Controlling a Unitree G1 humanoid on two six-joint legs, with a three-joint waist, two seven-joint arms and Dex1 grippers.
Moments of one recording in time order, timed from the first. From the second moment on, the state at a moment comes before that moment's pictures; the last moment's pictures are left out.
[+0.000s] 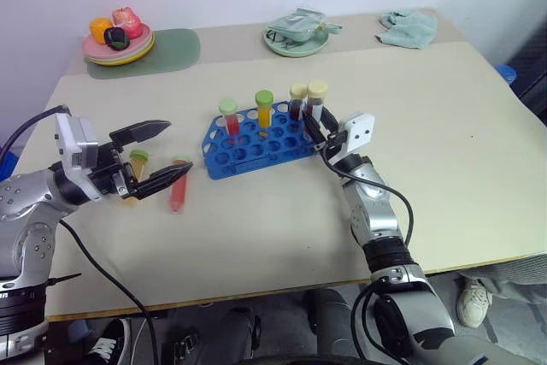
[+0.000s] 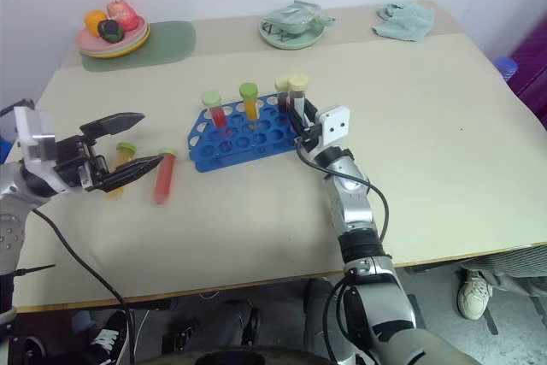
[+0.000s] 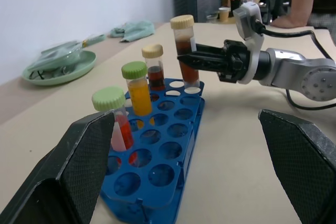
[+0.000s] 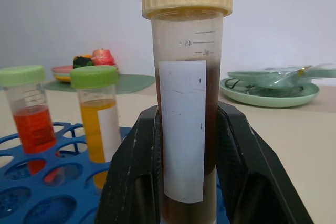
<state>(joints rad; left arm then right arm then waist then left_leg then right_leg) -0.16 0.76 0.37 -0.19 -0.68 0.25 -1.11 -0.53 -0.06 -0.03 0.46 0.18 -0.33 0.46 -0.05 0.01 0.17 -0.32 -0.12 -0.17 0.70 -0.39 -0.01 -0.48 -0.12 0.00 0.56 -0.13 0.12</state>
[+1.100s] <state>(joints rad) -0.16 0.76 0.37 -0.14 -0.68 0.22 -1.13 -0.50 -0.07 -0.01 0.44 0.17 -0.31 0.45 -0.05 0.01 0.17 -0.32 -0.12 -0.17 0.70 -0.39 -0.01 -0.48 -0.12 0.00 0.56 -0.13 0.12</state>
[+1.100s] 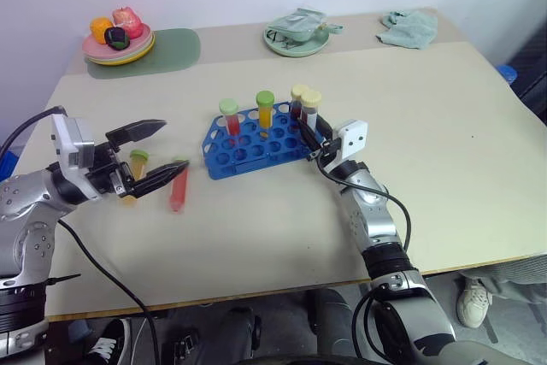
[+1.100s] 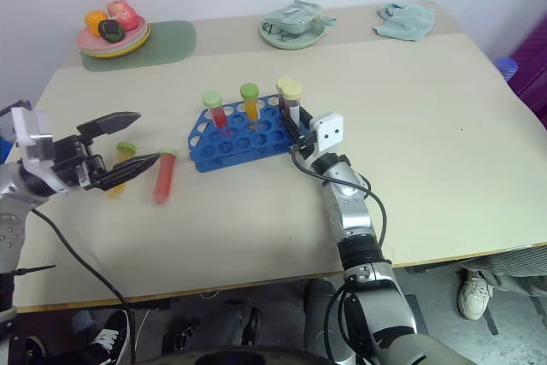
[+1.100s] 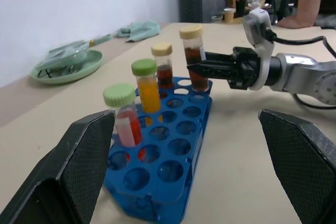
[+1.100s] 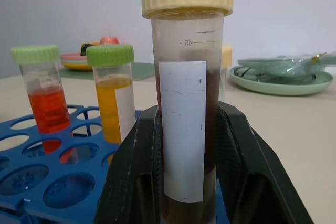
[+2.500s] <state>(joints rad) -0.40 0.80 0.30 -0.64 -0.79 1.32 -0.15 -0.39 -0.89 -0.19 -0.25 0.74 0.41 1.18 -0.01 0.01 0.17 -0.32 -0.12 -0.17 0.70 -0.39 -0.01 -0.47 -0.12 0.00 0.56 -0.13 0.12</state>
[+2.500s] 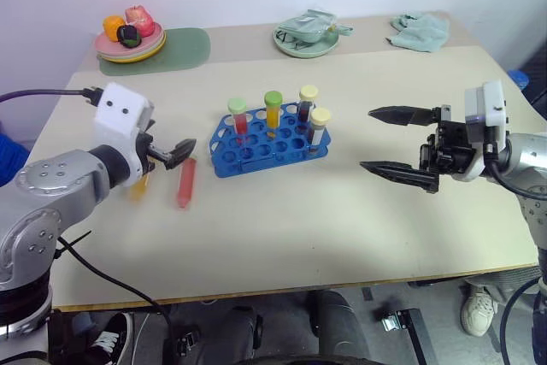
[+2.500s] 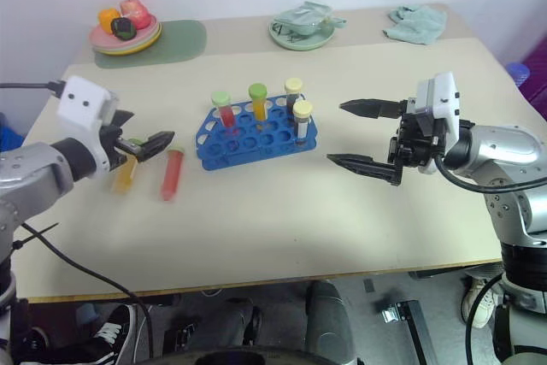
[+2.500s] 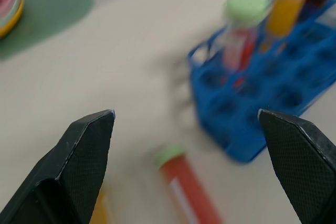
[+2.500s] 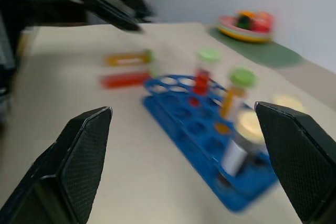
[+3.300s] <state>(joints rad) -0.68 0.99 0.19 0.09 -0.64 1.54 -0.34 -0.44 -0.87 -0.13 -0.21 0.71 0.44 1.30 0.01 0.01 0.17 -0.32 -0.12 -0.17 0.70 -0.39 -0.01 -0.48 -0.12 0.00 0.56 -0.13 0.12</state>
